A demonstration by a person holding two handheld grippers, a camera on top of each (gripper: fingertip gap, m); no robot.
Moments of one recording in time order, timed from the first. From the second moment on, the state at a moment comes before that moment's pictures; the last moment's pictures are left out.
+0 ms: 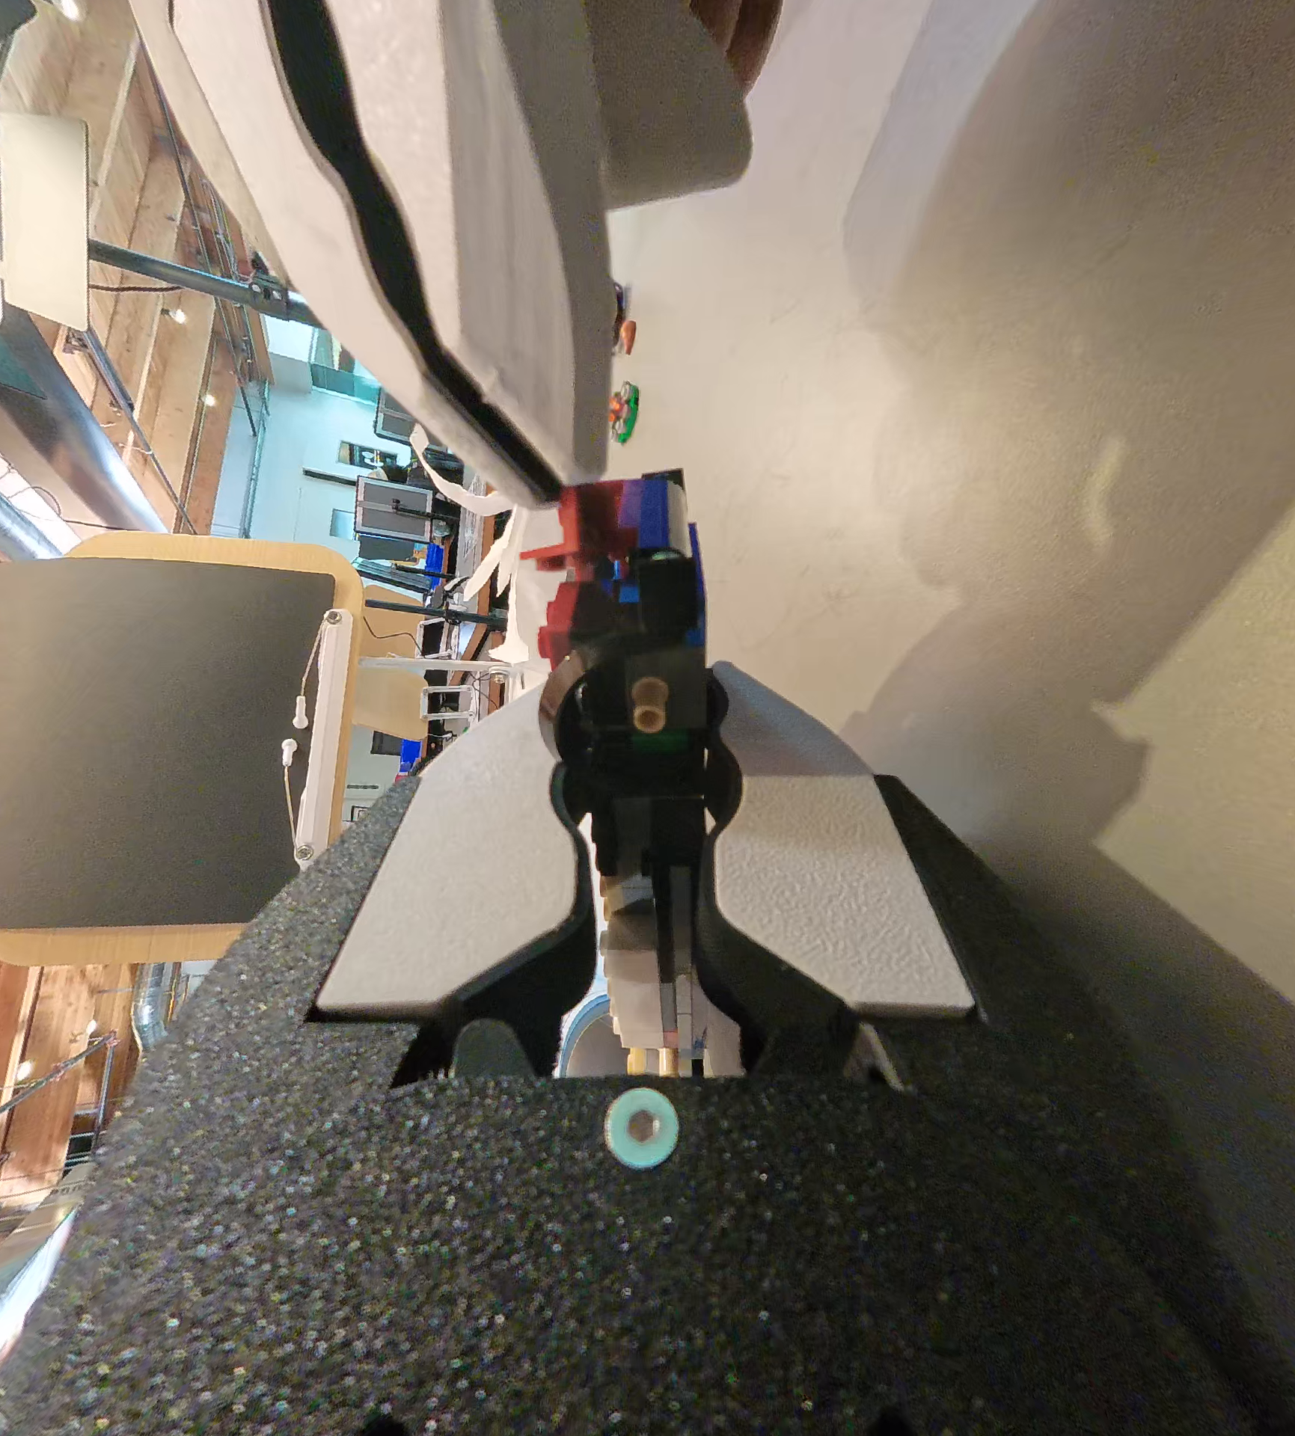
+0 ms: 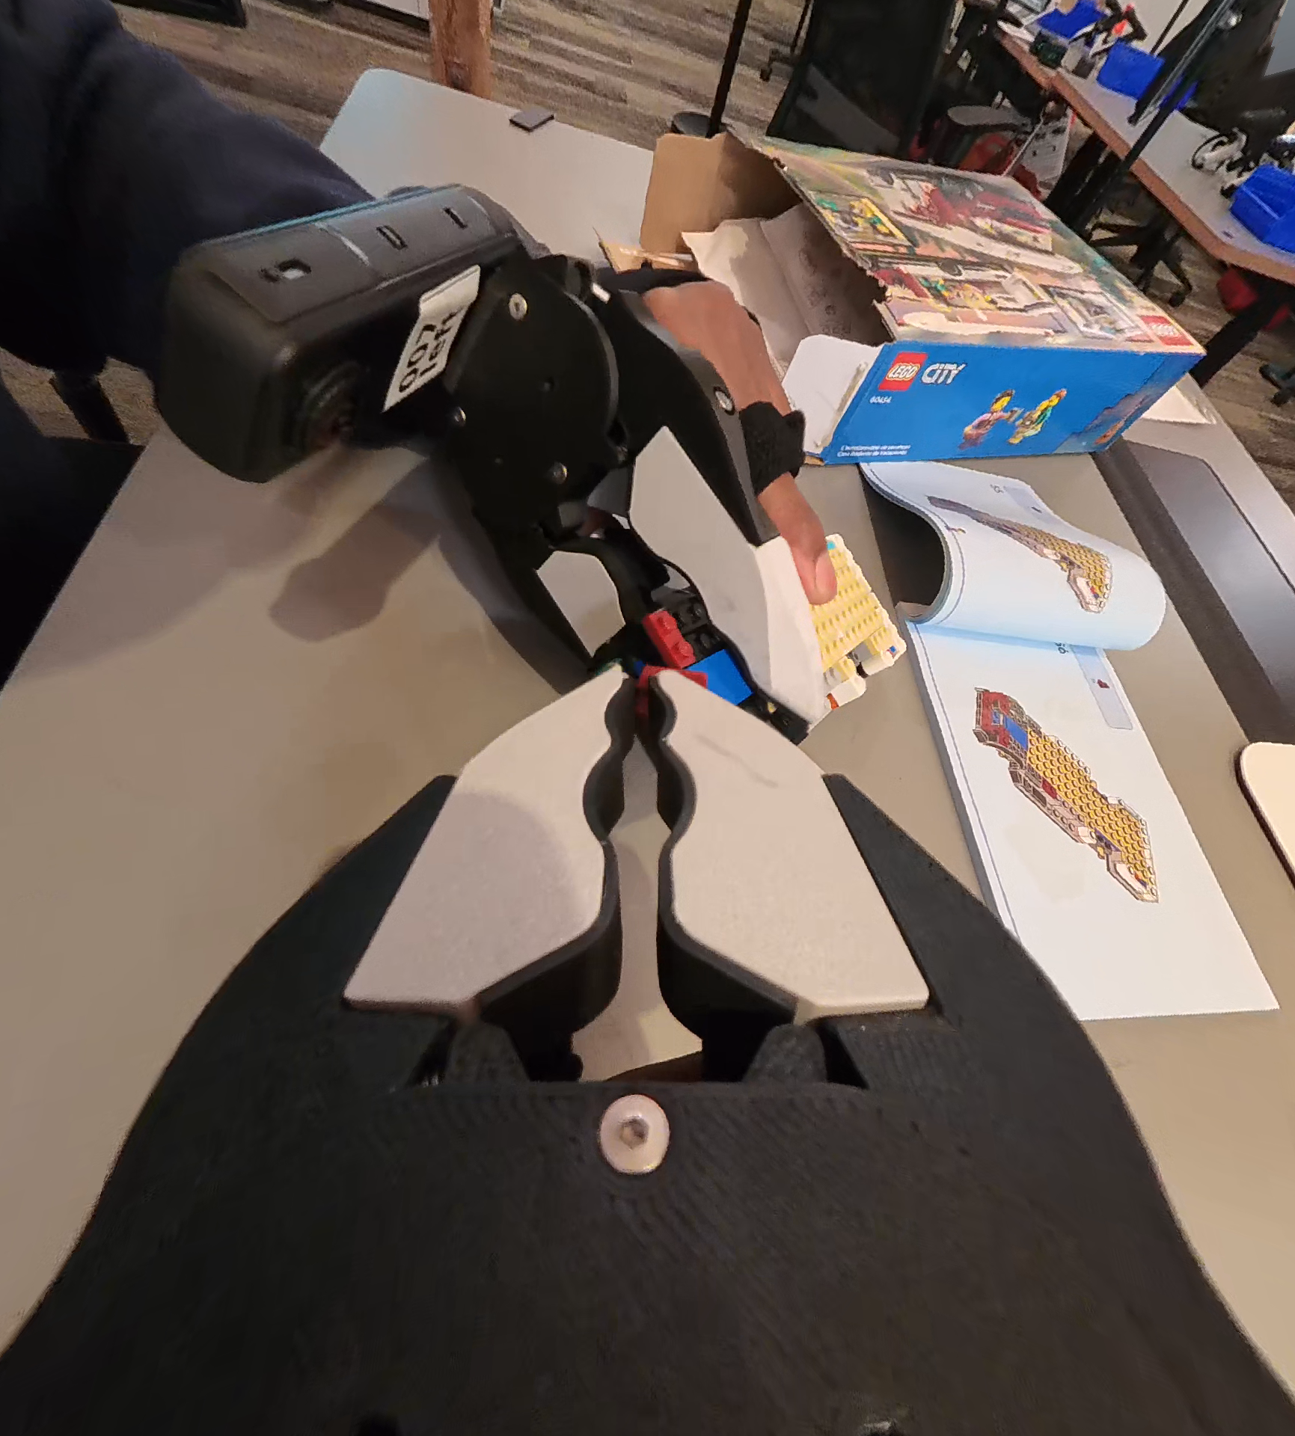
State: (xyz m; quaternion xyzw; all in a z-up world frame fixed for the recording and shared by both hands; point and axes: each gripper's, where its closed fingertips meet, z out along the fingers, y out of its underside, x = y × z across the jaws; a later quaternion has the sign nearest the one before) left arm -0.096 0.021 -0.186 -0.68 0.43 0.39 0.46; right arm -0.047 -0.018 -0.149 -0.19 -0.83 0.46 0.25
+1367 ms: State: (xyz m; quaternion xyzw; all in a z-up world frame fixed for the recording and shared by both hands) left arm -0.102 0.020 -0.189 -0.68 0.42 0.39 0.45; right arm -0.054 -0.018 -0.156 -0.17 -0.85 0.36 0.33
